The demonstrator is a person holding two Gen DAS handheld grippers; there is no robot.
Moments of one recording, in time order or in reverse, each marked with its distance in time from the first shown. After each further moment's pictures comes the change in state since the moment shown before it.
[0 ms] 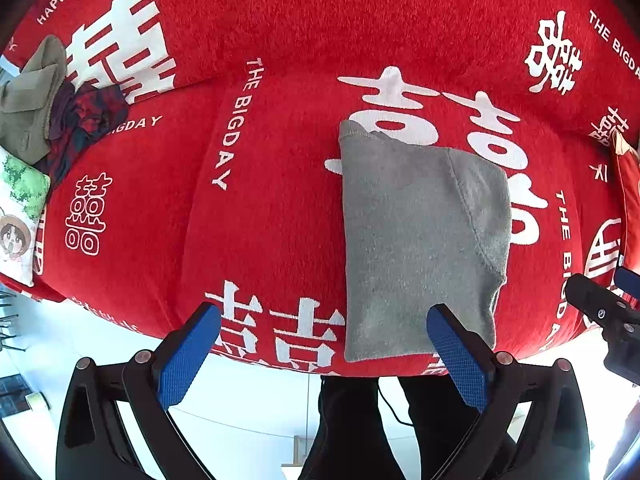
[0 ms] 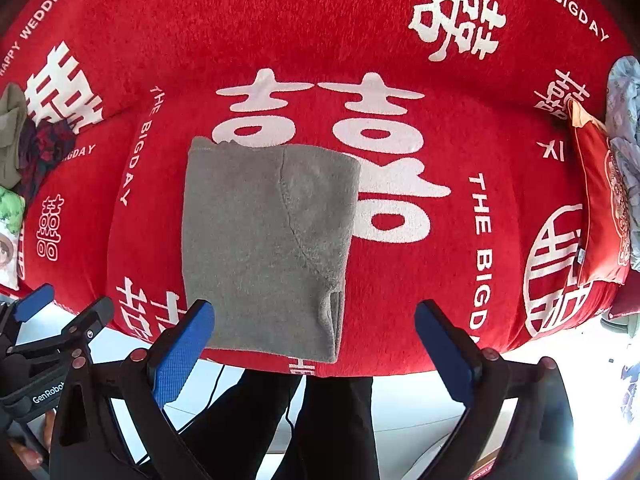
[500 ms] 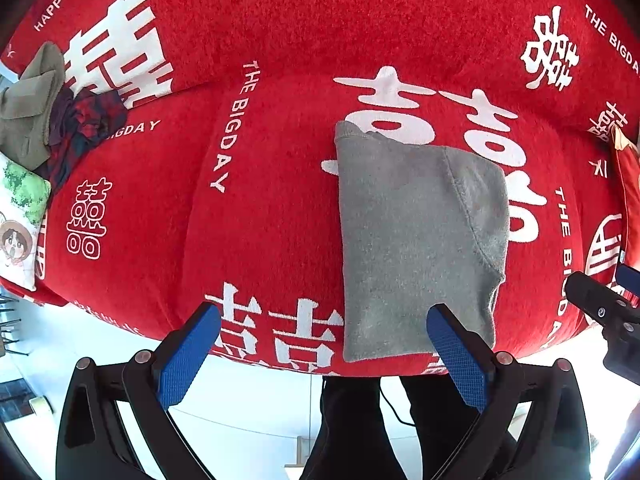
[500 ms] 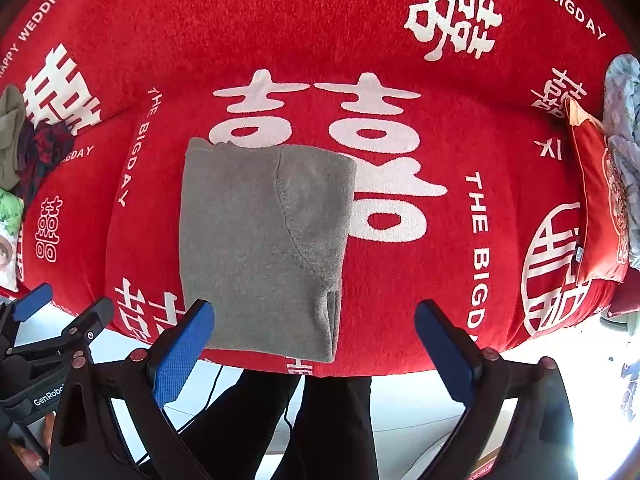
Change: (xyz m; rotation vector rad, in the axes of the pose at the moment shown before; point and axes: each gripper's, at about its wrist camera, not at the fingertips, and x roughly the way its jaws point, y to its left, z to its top) left arm -0.002 -0.005 0.001 0.014 -0.004 0.005; right arm -0.001 -0.003 0.001 0.000 -0.004 -0.006
